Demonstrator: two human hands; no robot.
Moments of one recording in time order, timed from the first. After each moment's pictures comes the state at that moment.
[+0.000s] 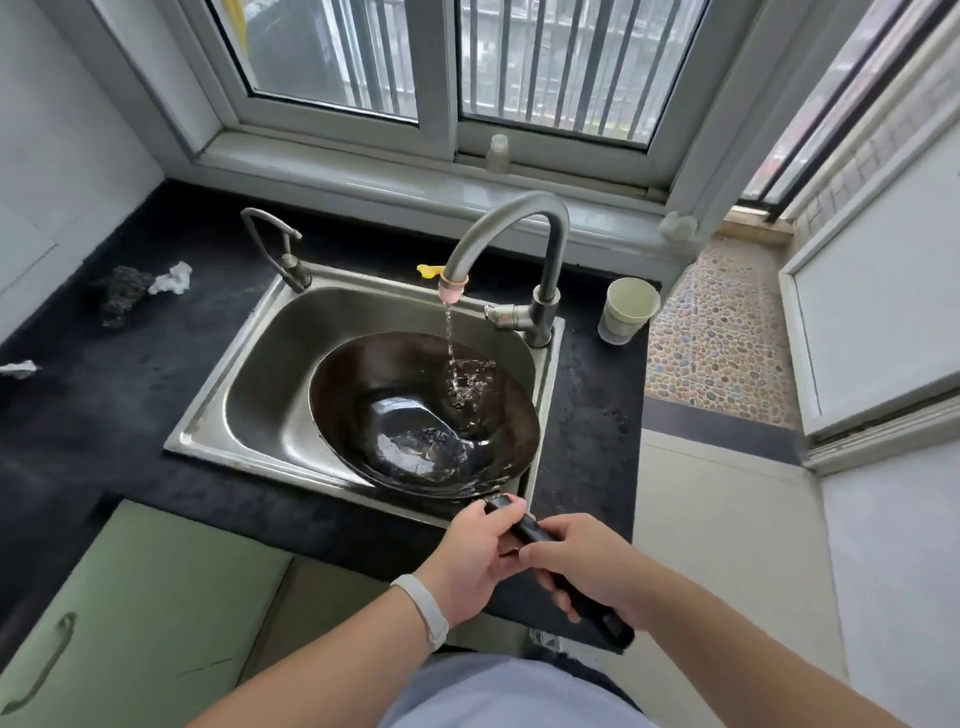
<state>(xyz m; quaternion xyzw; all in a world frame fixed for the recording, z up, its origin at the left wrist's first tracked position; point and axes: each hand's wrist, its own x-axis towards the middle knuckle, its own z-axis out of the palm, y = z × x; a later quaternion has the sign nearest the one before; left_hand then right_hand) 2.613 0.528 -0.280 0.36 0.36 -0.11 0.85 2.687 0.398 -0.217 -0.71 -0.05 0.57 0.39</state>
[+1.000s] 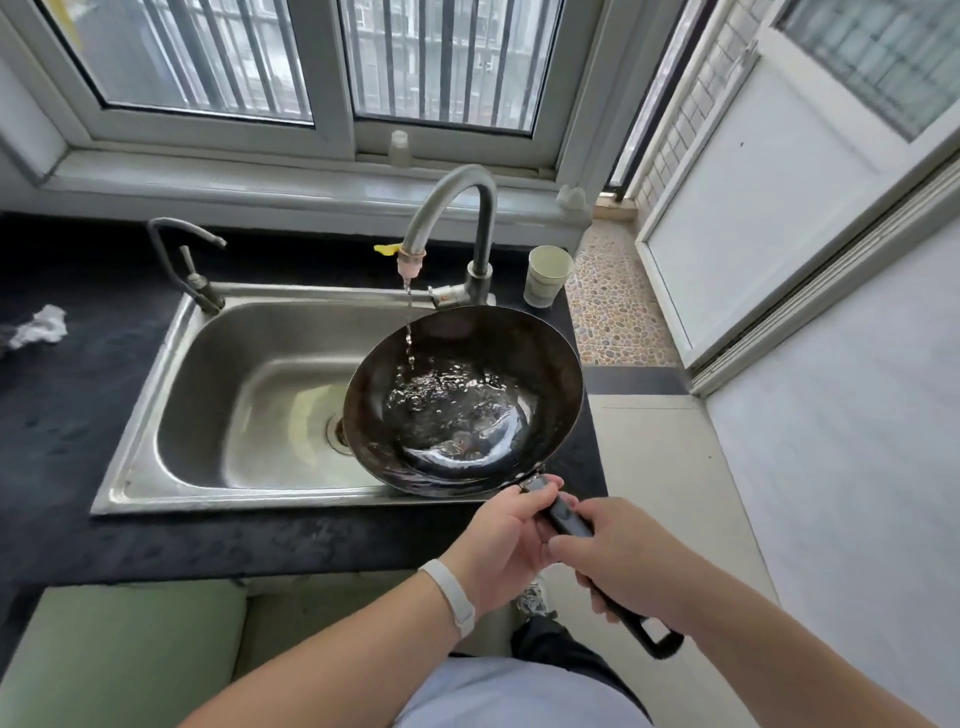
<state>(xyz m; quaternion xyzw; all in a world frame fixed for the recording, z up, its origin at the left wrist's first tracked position) 2.570 0.527 -0.256 0.26 0.20 -0.26 0.91 2.585 0.398 -0.162 -0.86 0.02 0.39 0.33</state>
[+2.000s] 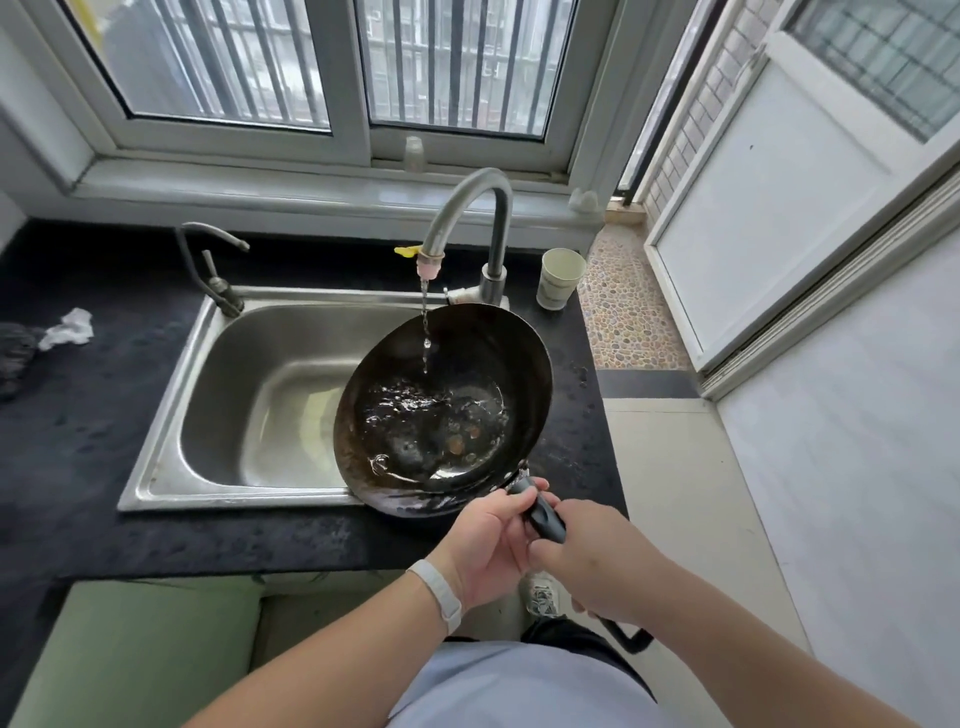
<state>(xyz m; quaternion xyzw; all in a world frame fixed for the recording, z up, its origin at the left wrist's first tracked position) 2.563 0.556 -0.272 0.22 0.21 -0.27 0.91 2.576 0.428 -0.183 -0.92 -0.06 0.34 0.20</state>
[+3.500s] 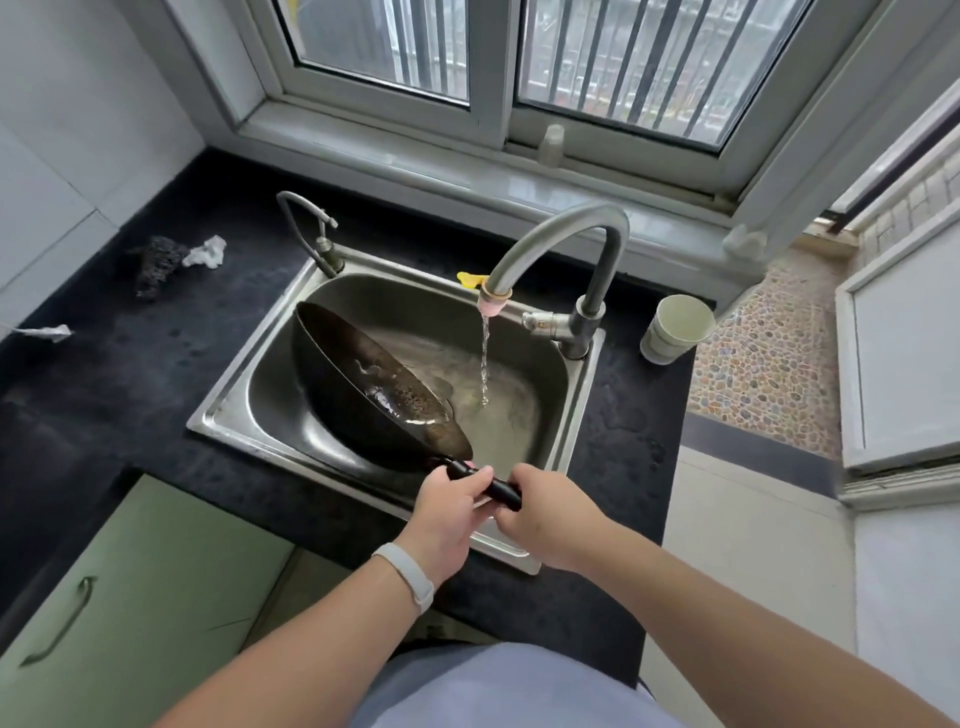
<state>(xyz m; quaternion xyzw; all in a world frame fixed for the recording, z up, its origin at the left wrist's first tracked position) 2.643 0.584 -0.283 0.33 0.47 0.06 0.81 2.727 0.484 -0.246 -0.86 -0.32 0.38 0.12</state>
